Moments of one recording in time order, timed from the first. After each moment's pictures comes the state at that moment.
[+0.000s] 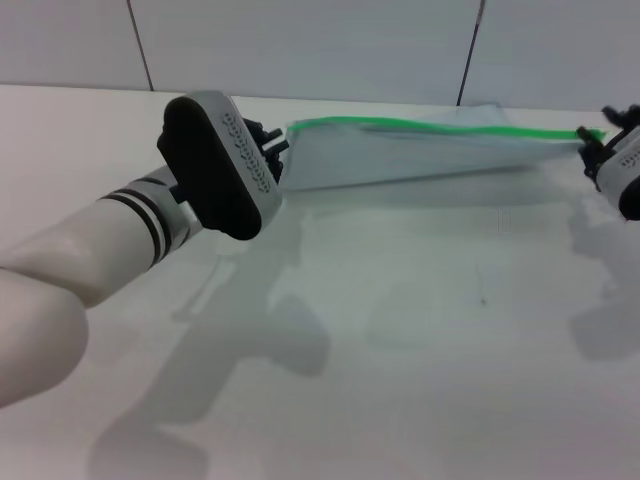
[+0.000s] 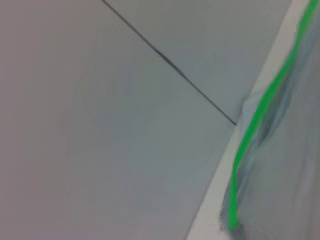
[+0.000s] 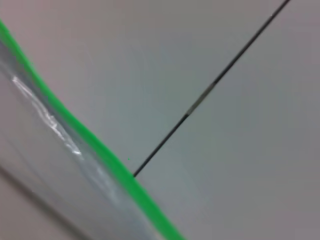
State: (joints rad) left arm -0.34 -2.03 1.94 1.11 2.58 0.02 -2.13; right arm 0.33 2.04 -1.70 -1.01 -2.19 -0.04 1.85
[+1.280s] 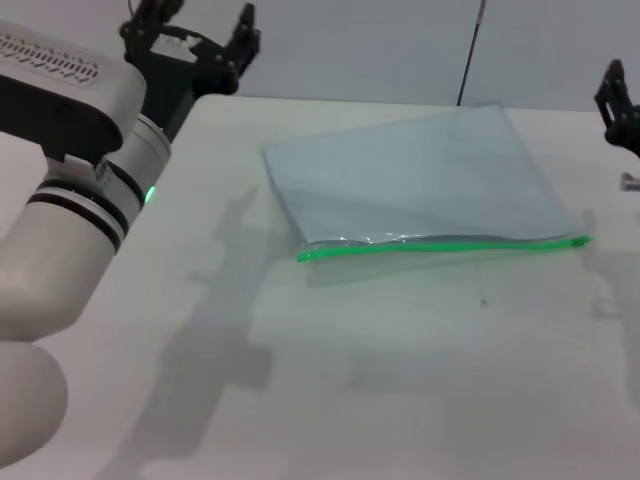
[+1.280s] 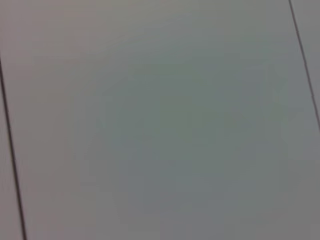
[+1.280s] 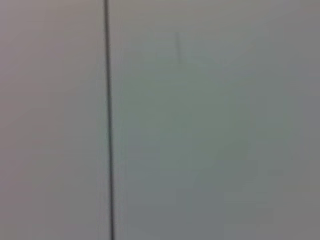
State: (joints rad) left arm -0.19 -2.02 2.05 1.25 2.29 -0.50 -2.52; right arm 0.25 2.04 -2.18 -0.97 -1.95 0.77 2.57
